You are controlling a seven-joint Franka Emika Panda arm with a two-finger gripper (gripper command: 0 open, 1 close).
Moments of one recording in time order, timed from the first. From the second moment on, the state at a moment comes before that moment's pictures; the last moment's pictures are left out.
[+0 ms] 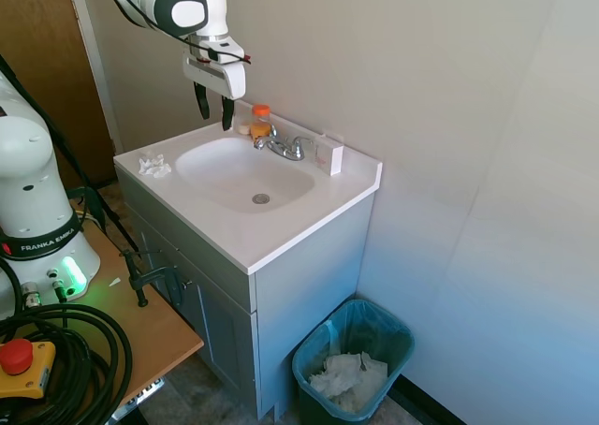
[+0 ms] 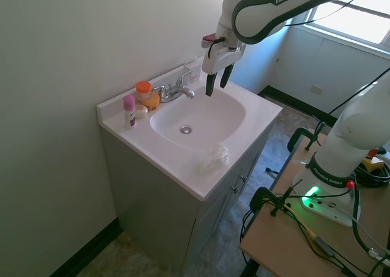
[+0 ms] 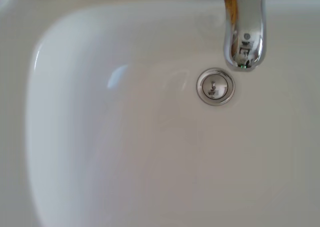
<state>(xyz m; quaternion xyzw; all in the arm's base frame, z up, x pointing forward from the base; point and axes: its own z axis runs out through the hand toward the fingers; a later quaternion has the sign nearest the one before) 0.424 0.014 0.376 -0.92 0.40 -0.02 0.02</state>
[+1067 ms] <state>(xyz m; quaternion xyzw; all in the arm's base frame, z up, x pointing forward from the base) 0.365 0.176 0.253 -0.96 0.27 0.03 -0.09</state>
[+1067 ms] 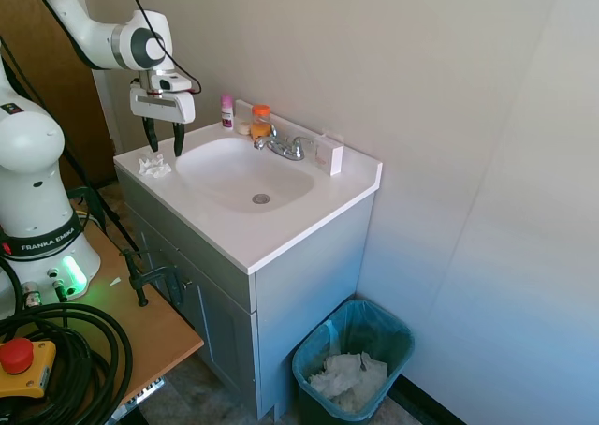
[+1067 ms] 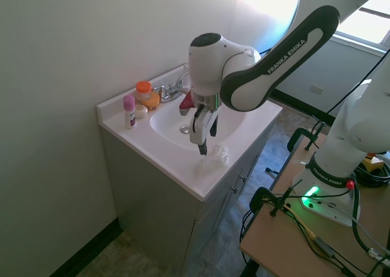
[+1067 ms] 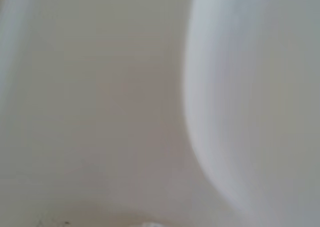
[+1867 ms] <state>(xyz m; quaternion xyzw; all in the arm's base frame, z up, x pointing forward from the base) 0.346 0.173 0.230 -0.94 0.31 0.03 -0.09</state>
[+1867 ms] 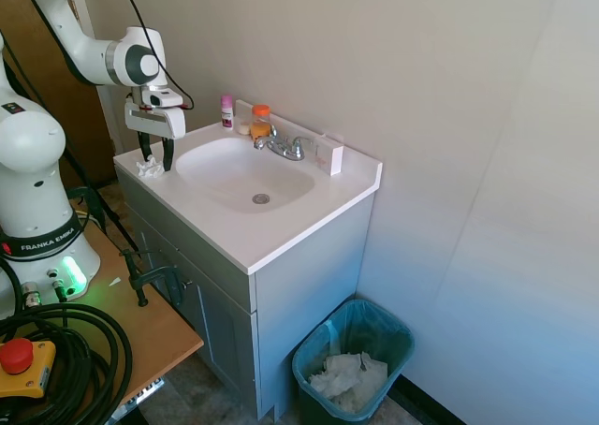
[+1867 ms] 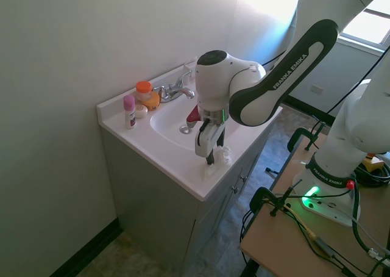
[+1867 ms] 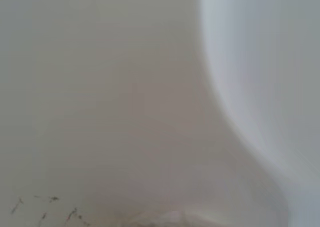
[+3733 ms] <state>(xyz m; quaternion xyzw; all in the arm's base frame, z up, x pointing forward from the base) 0.395 -0.084 0.470 -0.82 0.54 -0.18 0.11</state>
